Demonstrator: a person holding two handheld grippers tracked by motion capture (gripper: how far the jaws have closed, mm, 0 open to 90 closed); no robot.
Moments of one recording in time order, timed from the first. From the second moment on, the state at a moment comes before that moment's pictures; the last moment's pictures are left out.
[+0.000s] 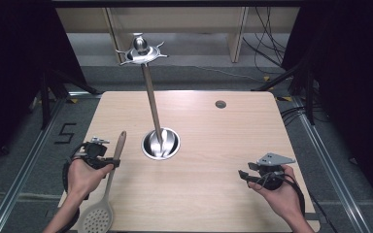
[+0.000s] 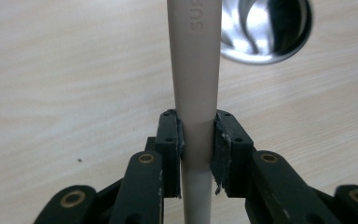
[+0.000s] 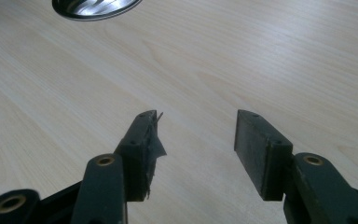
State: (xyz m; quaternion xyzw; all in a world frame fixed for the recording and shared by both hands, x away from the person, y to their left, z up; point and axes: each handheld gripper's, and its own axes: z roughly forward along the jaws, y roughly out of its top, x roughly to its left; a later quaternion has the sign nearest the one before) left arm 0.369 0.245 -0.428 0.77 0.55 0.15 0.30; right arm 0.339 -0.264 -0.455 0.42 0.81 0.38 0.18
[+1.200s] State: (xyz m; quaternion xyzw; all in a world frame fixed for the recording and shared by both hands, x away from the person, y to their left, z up) left arm 0.322 0.260 -0.378 0.70 0.44 0.28 0.48; right arm 0.348 -0.253 -0.451 0.40 0.81 0.40 0.17
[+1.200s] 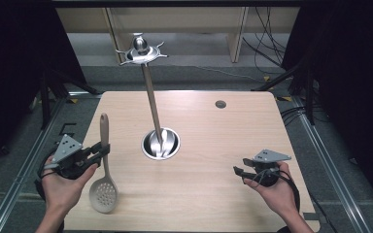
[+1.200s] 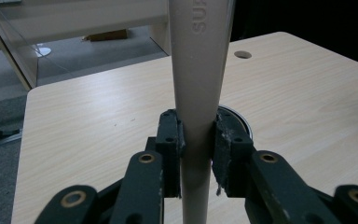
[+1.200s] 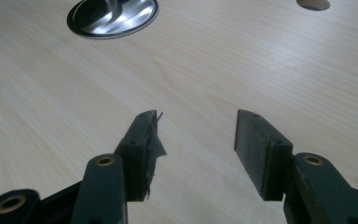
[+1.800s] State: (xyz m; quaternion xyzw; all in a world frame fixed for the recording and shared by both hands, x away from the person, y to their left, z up) left arm 0.331 0.252 -0.371 0.71 0.43 0.27 0.49; right arm 0.346 -0.258 -0.450 0.40 0.80 0.40 0.18
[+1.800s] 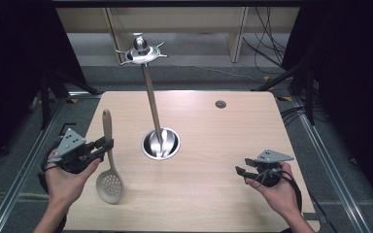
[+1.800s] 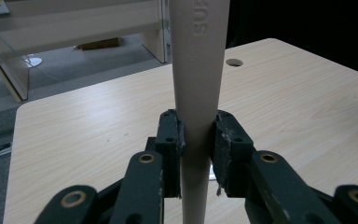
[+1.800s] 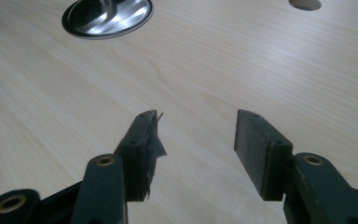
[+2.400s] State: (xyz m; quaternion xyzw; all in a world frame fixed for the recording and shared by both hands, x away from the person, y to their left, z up) left arm 0.339 0.247 -0.354 0.71 0.37 0.27 0.54; right arm 0.346 -0.257 -0.451 0.40 0.80 0.40 0.19
